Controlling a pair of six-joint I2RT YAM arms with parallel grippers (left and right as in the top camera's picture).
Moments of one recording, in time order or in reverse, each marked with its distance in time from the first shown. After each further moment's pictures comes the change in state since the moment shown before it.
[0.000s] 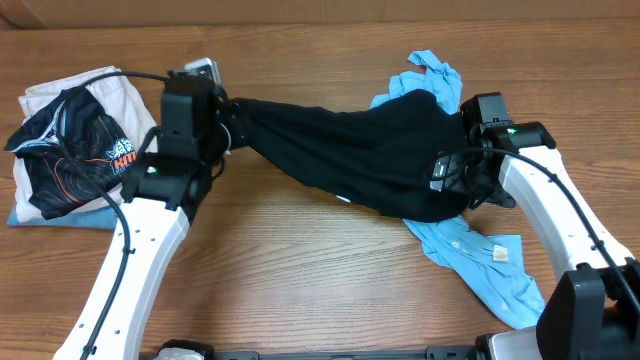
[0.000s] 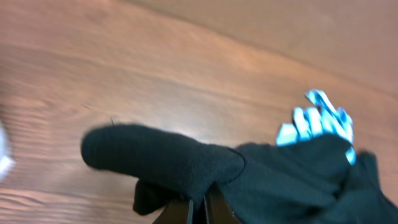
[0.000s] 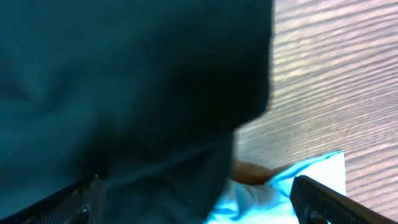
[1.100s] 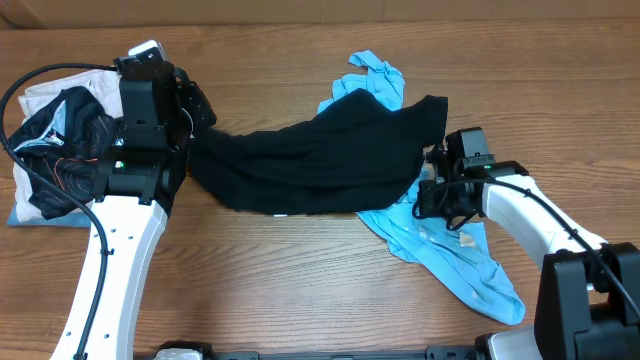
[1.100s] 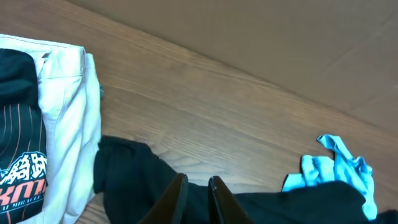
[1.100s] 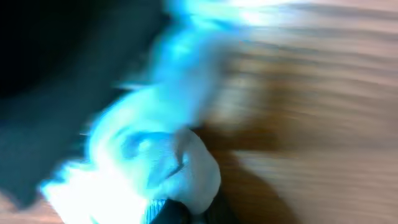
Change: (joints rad) left arm 0.104 0.000 0.080 -0.042 -0.168 0.030; right arm 0.011 0.023 -0.269 0.361 -0.248 -0.216
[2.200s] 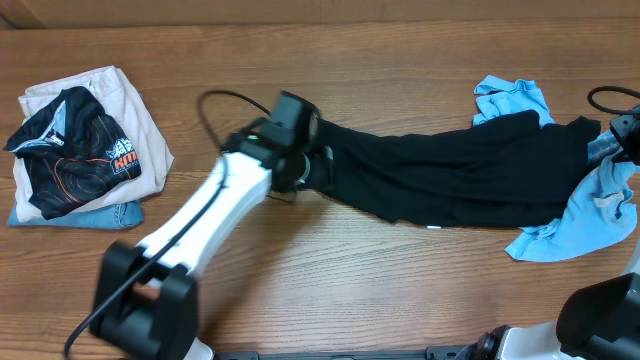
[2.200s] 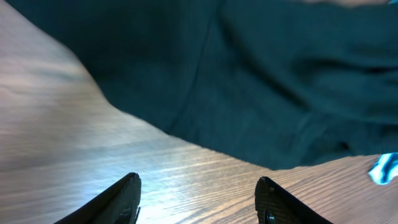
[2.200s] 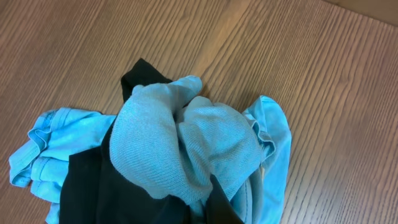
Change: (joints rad) left arm -0.387 0.380 0.011 -0.202 0.414 -0.159; right arm -0.599 0.014 0.711 -0.413 0.452 0.439
